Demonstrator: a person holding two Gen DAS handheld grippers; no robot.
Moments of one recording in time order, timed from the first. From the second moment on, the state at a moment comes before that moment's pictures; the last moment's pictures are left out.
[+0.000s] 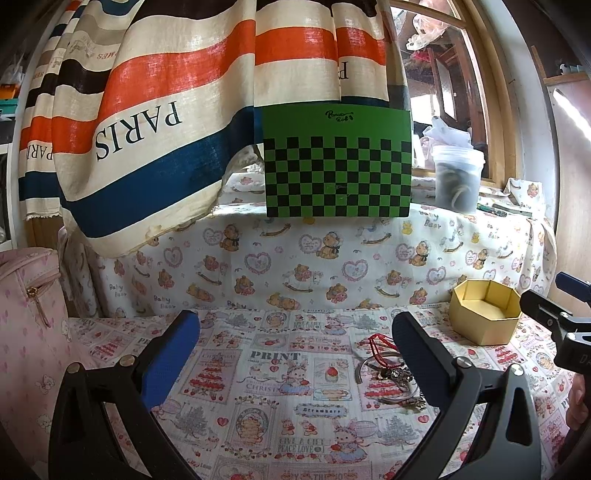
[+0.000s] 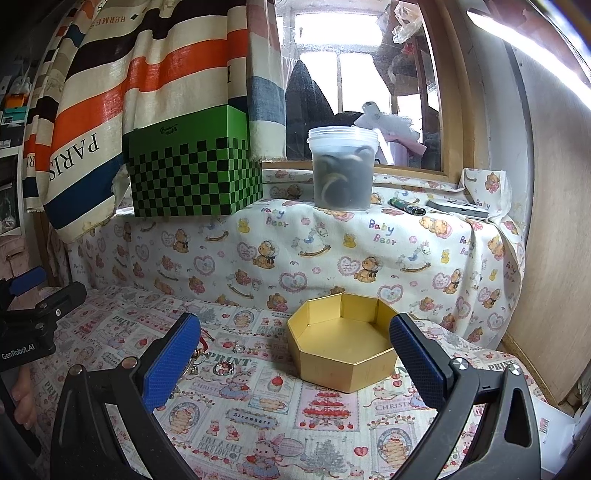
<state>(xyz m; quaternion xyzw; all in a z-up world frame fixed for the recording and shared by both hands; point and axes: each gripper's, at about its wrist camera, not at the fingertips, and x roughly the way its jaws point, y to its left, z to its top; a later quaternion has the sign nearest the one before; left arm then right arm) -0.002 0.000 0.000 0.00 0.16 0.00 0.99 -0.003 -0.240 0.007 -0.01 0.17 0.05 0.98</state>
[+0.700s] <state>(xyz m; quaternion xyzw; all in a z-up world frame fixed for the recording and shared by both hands) -0.002 0.003 -0.002 -0.03 0.15 0.00 0.99 -0.004 -0.240 0.008 -0.01 0.17 0.05 0.98</state>
